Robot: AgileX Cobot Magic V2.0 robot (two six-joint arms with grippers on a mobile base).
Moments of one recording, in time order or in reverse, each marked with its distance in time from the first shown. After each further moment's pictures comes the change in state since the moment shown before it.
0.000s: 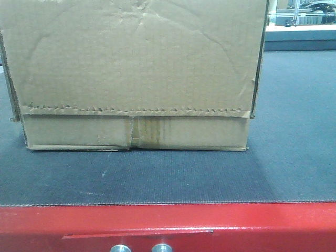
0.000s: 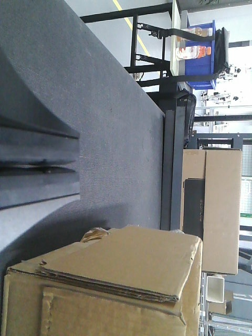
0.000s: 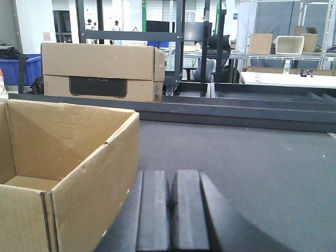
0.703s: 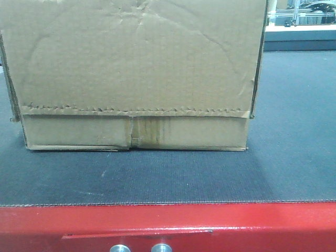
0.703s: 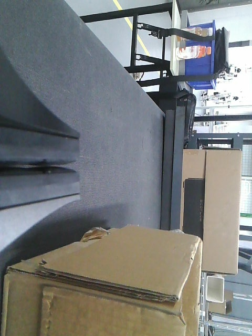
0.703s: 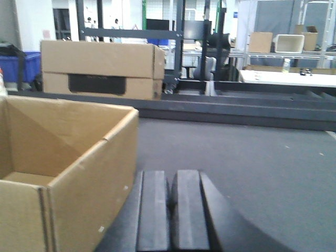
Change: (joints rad) left arm 0.000 0.000 0.000 0.000 0.000 0.000; right arm -0.038 0.000 0.012 0.124 0.000 -0.124
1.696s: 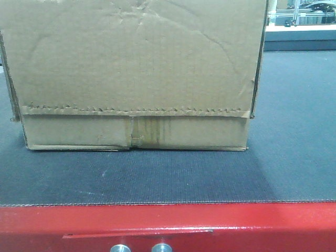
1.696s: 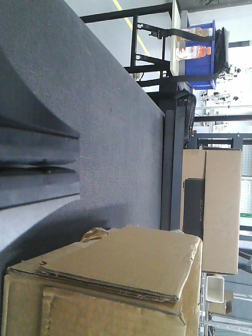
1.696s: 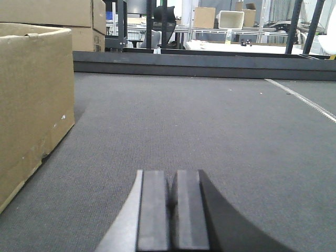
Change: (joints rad) left arm 0.000 0.000 0.000 0.000 0.000 0.000; right arm -0.184 -0.324 0.447 0.112 -0.073 -0.130
